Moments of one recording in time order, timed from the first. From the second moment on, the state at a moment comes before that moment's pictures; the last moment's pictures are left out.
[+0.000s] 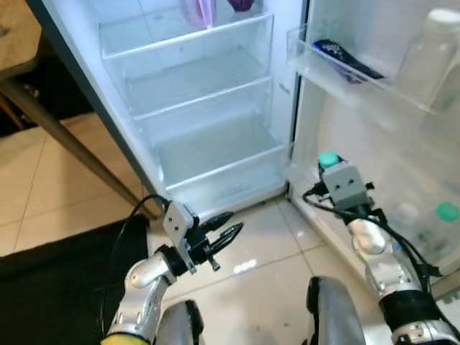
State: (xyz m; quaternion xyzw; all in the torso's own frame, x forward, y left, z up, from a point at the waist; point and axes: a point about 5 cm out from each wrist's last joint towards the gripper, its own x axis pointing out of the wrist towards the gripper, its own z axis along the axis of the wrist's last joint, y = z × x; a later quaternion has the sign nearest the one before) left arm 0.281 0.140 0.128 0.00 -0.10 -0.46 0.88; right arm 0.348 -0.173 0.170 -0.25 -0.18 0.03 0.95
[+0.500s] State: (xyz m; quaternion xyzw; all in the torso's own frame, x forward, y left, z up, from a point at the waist) left arm 0.272 0.127 0.147 -0.01 -0.10 -0.48 0.87; right arm 0.357 -0.196 0.190 -0.28 -0.20 -0.04 0.94
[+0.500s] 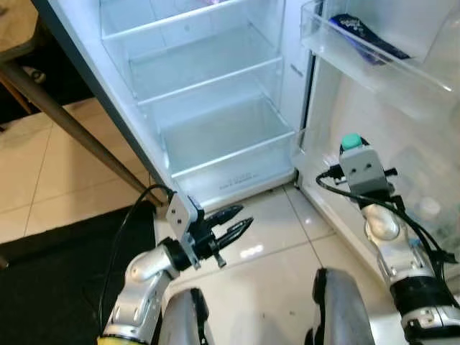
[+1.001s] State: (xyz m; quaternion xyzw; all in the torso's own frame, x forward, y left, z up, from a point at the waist) left arm 0.266 0.127 0.155 -0.01 -0.10 -0.49 0.87; right arm 0.366 -0.220 0.191 -0.26 -0.16 -0.11 0.95
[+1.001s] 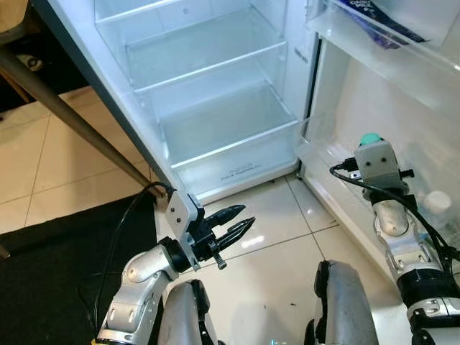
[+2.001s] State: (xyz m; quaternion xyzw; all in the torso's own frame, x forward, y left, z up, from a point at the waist) left arm 0.266 0.119 0.156 -0.01 -0.09 -0.50 0.86; right arm 0.340 -0.240 0.191 -0.11 -0.17 -0.19 0.96
